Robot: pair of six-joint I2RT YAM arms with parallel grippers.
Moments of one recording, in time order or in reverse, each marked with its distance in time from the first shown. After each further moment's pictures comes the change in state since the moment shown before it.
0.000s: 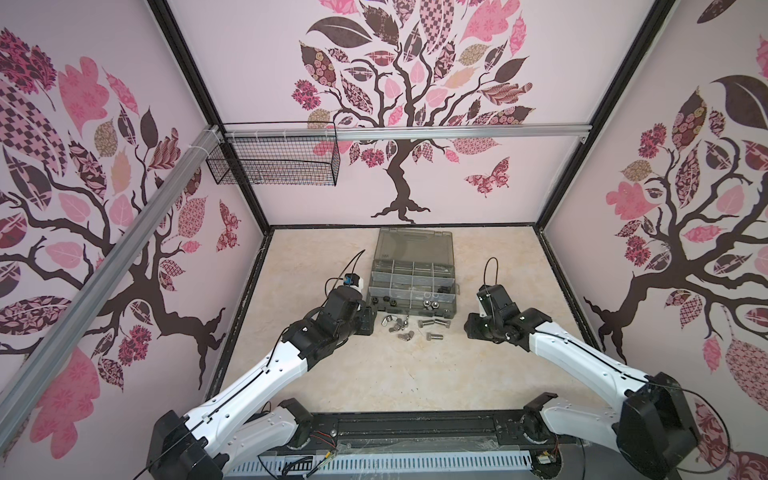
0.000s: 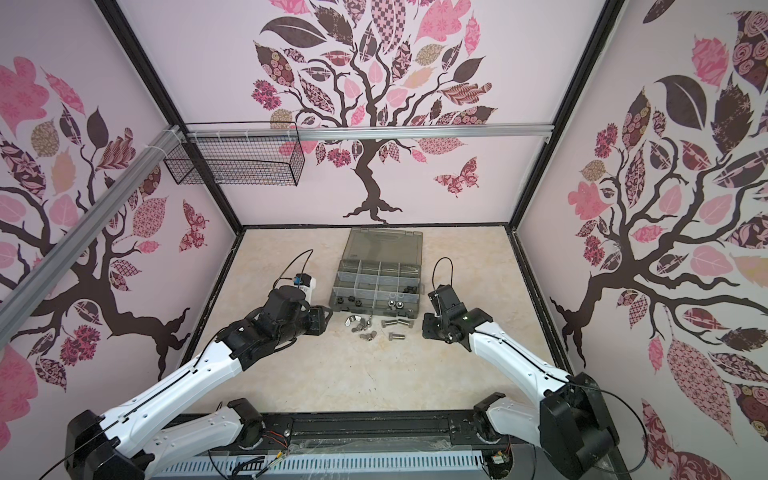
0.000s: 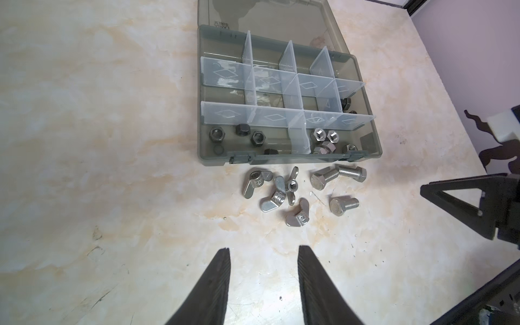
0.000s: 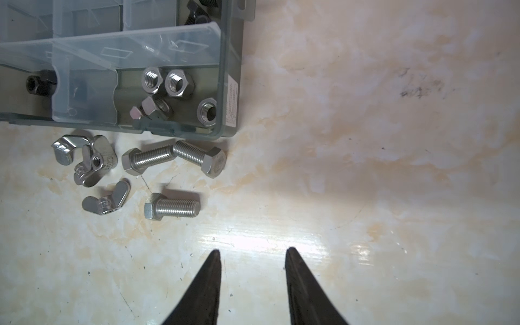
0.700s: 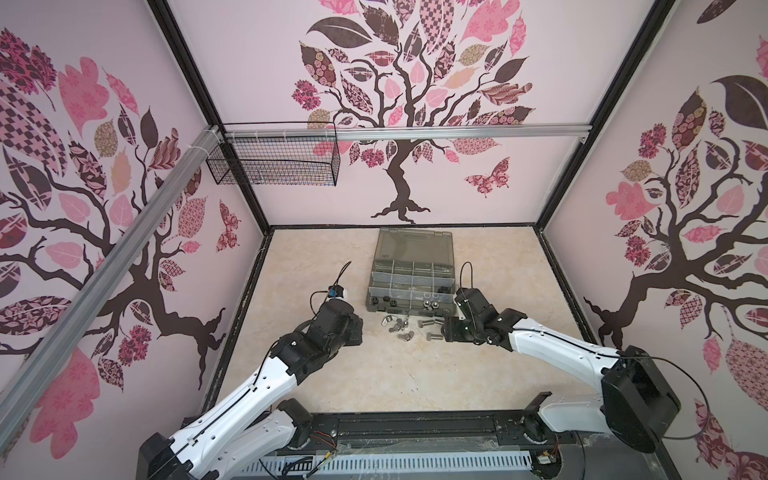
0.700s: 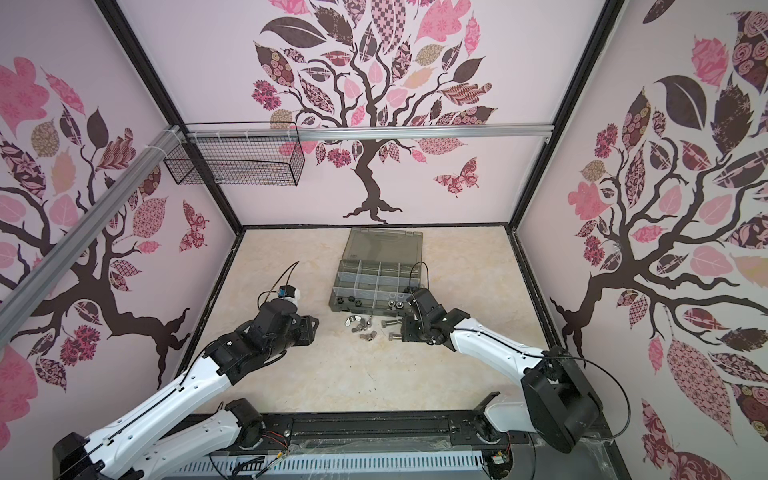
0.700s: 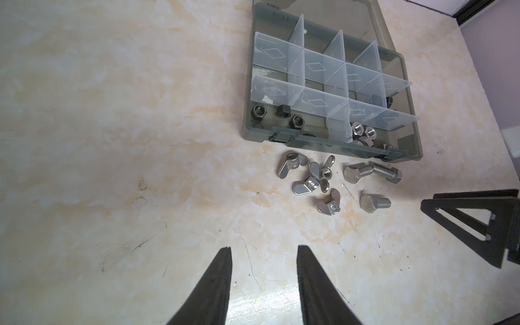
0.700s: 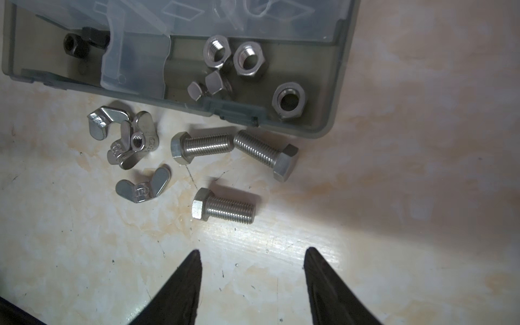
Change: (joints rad) left arm 0.000 -0.119 -0.084 -0.090 -0.091 -0.113; right arm 0.170 0.135 0.014 0.138 -0.022 0.039
